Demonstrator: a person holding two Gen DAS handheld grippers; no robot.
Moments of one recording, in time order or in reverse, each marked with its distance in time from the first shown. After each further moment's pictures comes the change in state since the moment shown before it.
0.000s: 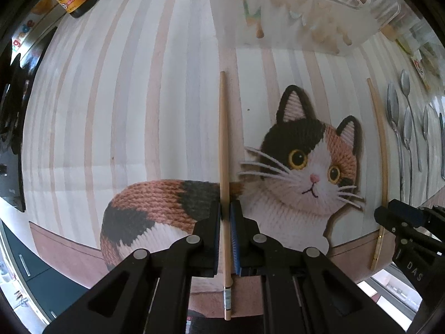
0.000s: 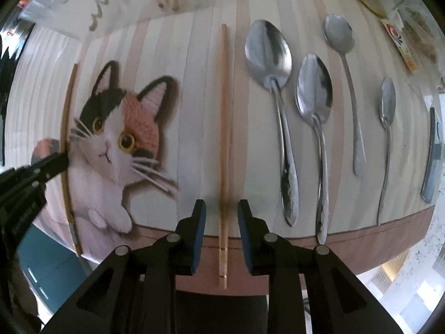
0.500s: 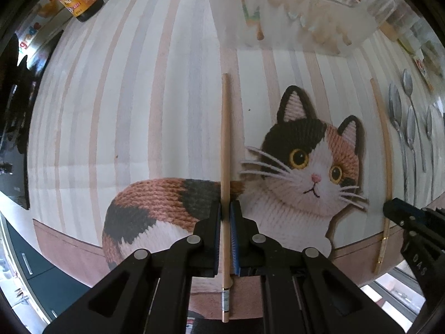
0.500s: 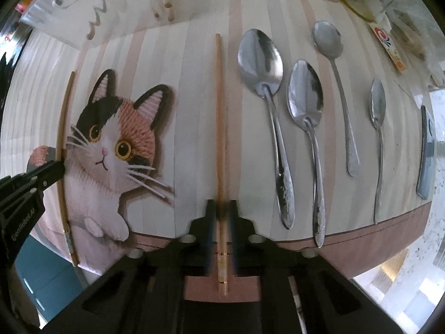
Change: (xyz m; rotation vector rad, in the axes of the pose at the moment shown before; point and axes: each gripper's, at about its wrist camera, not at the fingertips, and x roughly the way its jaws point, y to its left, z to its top) left arm -0.003 -0.002 -0.007 0.002 -0.028 0.039; right arm -0.004 -0.004 -0.004 0.039 -0.056 -0.017
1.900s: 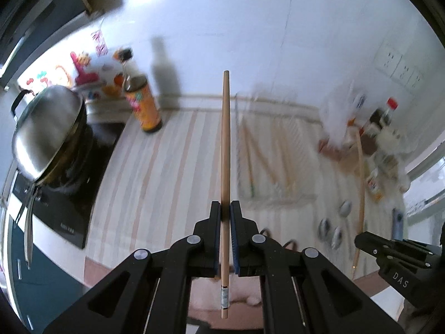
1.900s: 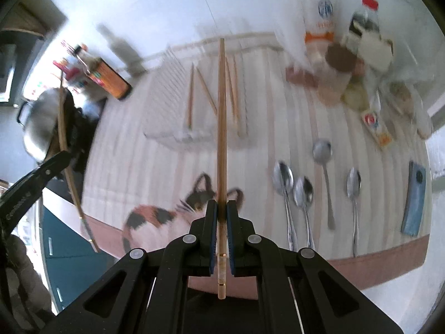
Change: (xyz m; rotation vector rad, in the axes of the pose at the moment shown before) left arm -0.230 0.041 0.032 -0.143 -0.478 -0.047; right arm -0.196 -0.011 0.024 -0.026 -0.342 0.277
